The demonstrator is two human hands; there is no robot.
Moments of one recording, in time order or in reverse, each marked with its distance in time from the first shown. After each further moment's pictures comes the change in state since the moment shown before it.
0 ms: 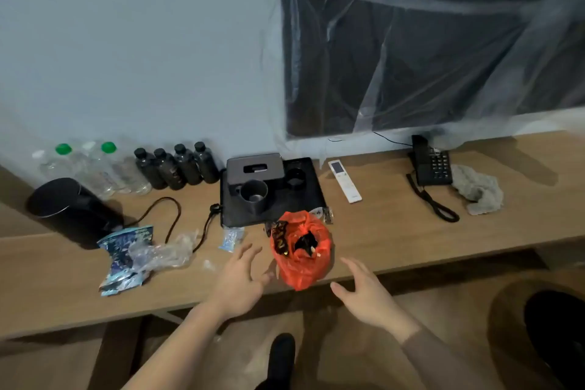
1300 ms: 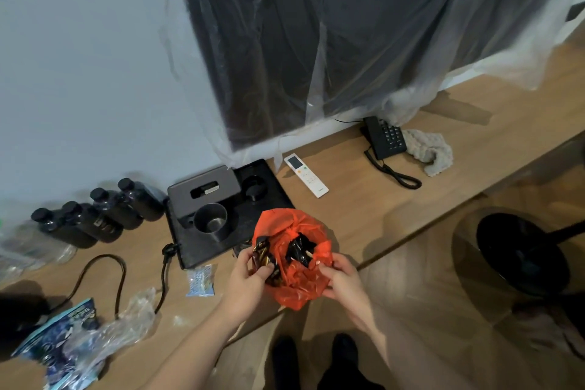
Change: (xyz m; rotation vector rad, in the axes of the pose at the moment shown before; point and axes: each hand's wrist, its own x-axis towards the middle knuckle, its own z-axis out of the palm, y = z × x) left_hand 0.093 0.039 0.007 -0.654 -0.111 -0.104; right_hand 0.072 -0.011 0.038 1.100 0.286 0.396
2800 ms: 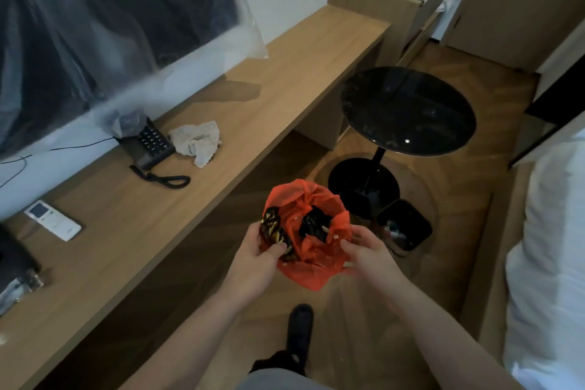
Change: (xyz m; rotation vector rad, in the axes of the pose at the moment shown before) left_hand -0.166 0.101 0.568 0.224 -0.486 0.178; right_hand -0.140 0.021 -0.608 0.269 0.366 -0.113
